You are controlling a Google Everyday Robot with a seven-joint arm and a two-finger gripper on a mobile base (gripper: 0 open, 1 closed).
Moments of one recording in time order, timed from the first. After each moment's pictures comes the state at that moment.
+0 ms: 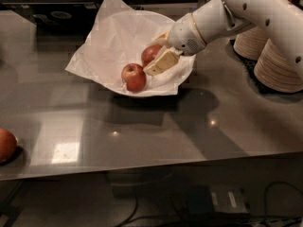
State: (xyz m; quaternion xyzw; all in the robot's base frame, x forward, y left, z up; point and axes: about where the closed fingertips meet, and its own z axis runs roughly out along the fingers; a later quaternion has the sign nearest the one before) arm 0.613 -0.014 0.911 -0.63 0.64 0.26 0.36
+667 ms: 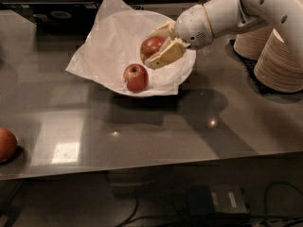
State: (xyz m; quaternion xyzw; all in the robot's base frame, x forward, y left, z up) arm 0.598 -0.014 0.948 -0.63 0.58 0.32 0.40
